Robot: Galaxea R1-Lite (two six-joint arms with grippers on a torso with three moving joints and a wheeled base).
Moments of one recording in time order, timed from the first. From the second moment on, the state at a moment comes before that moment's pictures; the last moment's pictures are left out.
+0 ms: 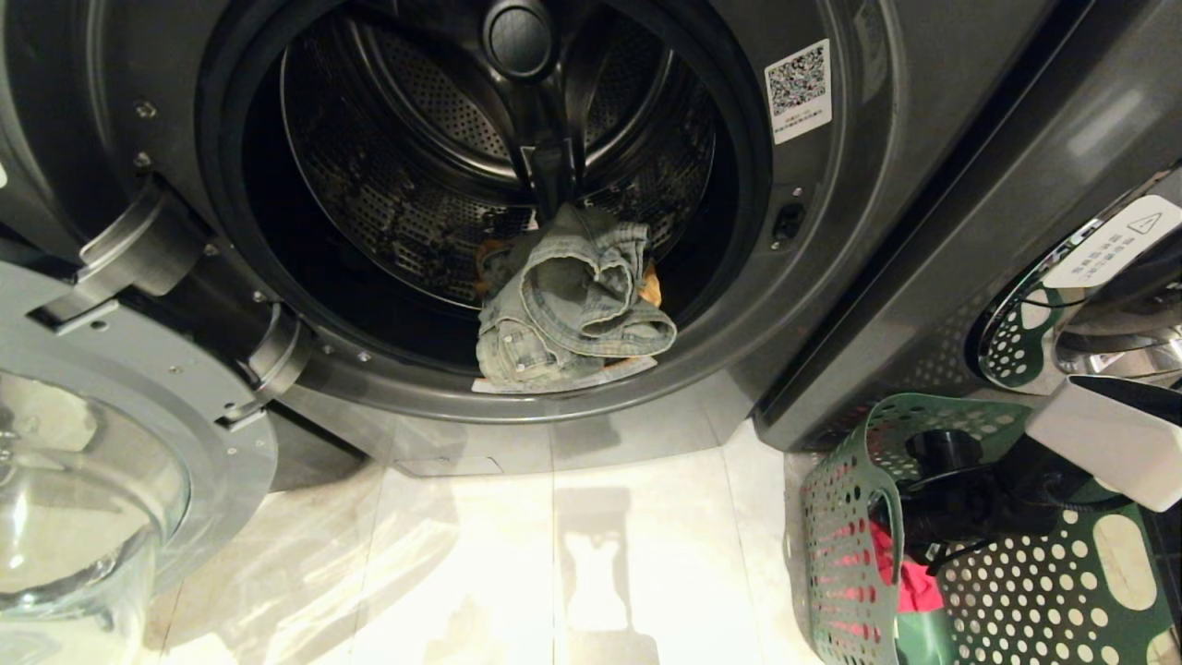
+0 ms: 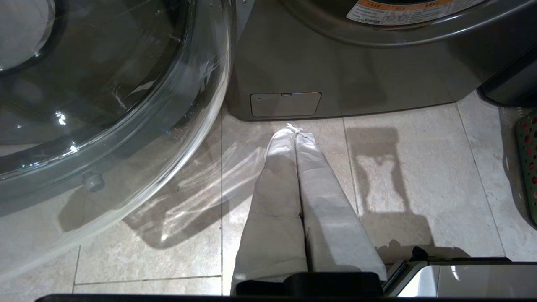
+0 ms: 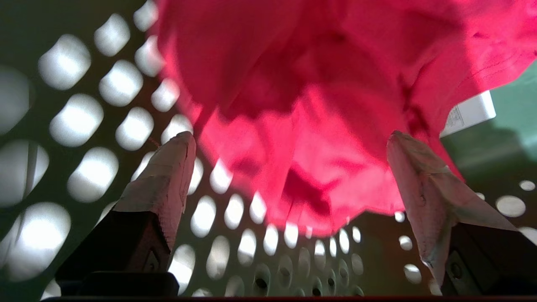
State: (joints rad) left arm 0.00 0.00 0.00 -0.02 0.00 0.00; right arm -0.15 2.56 -1.21 -0.41 0.19 0.72
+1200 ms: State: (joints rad) left arm 0.00 0.00 0.00 -0.02 0.00 0.00; right arm -0.14 2.77 -1.47 -0.24 0.10 0.91
